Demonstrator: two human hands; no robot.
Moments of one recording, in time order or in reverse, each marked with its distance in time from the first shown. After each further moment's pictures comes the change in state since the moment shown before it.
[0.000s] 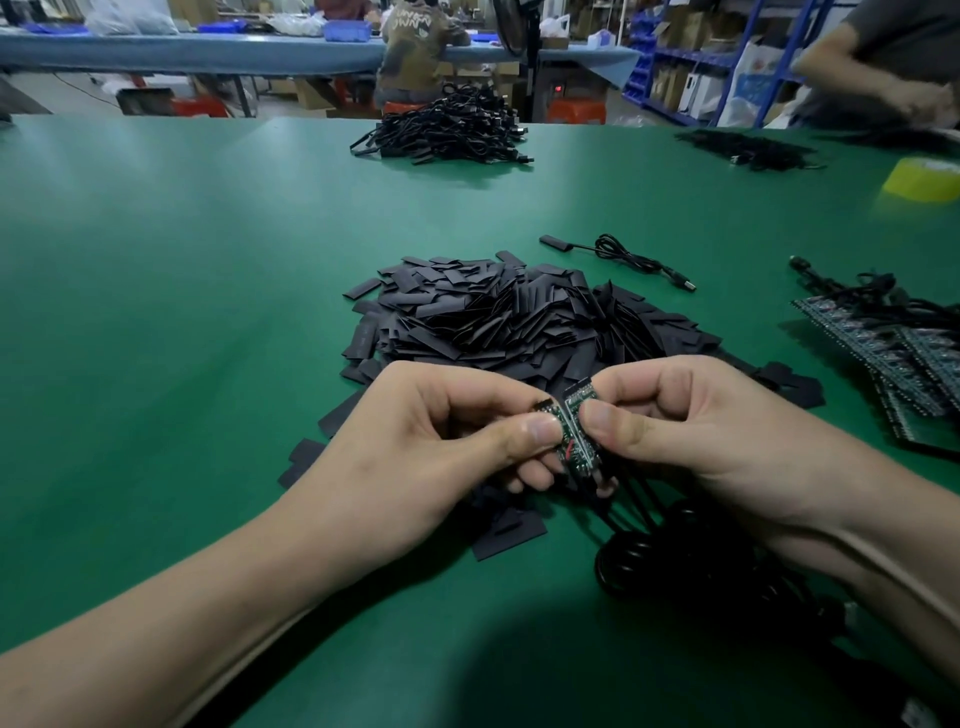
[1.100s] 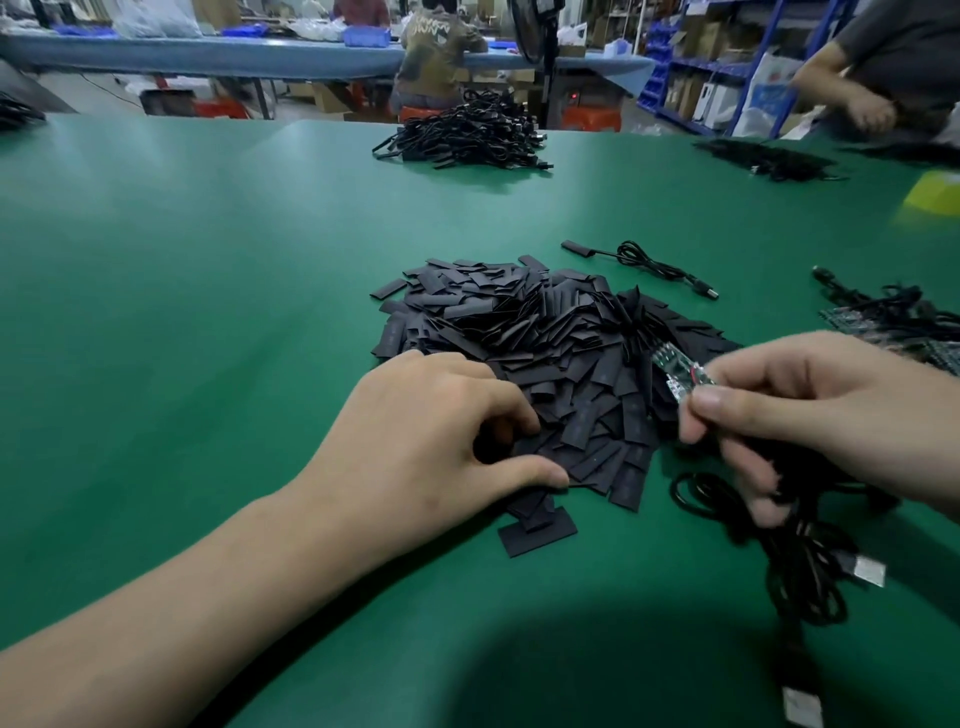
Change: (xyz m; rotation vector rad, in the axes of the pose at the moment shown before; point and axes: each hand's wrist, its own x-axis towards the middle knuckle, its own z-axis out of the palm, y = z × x) left_hand 0.002 -0.003 -0.023 1.189 0.098 0.240; right_hand -0.018 -0.030 -0.040 -0.468 0.028 0.134
